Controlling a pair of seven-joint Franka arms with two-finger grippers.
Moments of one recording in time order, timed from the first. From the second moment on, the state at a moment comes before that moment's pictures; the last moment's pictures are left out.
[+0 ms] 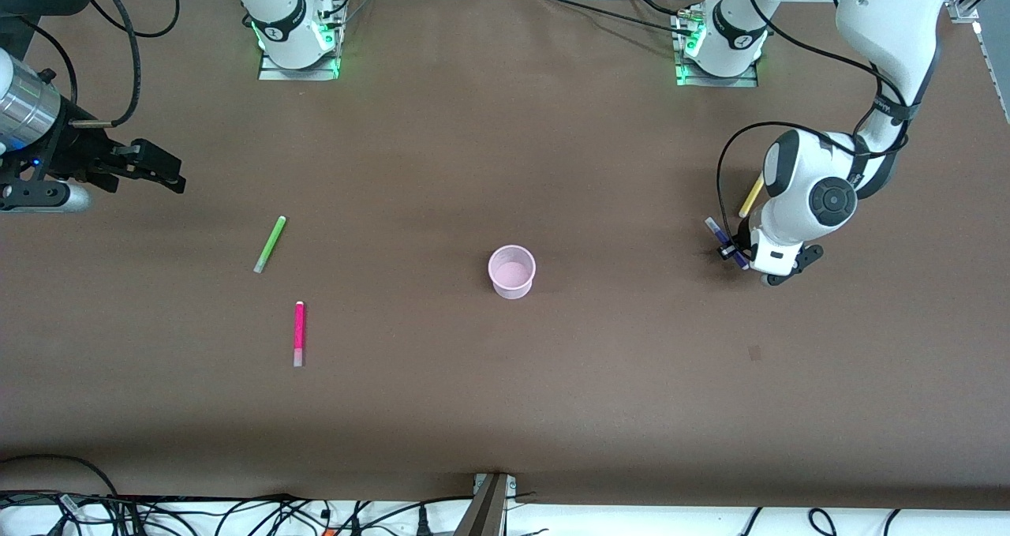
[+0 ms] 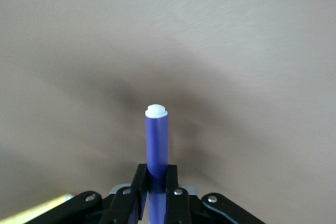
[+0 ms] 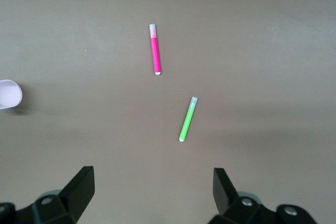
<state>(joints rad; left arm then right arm) 0.04 0.38 -0.15 -2.16 0.02 2.39 -0.71 0.10 0.11 -0.01 -1.49 0.03 1.60 0.10</state>
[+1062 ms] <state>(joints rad) -0.20 0.35 -0.50 -1.76 0.27 1.98 -2.09 0.11 0.11 -0.01 -1.49 0.03 1.60 0.10</state>
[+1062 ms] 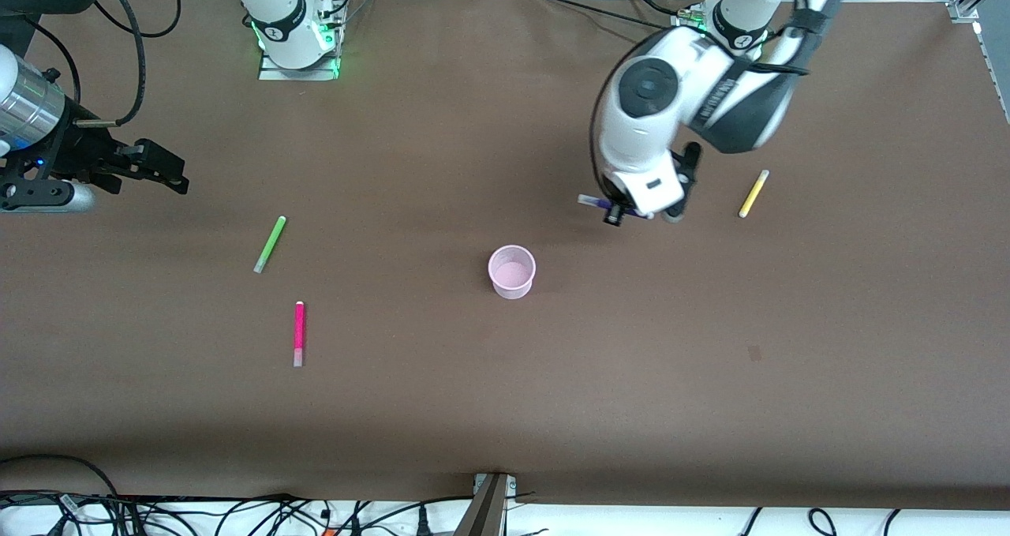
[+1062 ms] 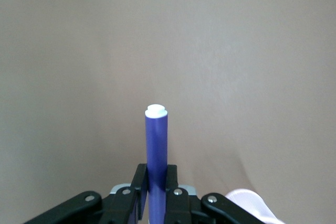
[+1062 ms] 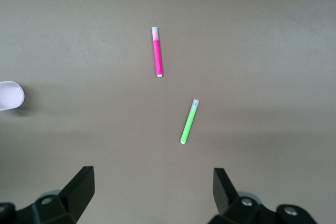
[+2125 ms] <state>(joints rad) -0.86 0.72 0.01 -1.31 0.61 1.84 -2.39 0.14 0.13 -0.02 -1.49 0.01 1.62 0.10</state>
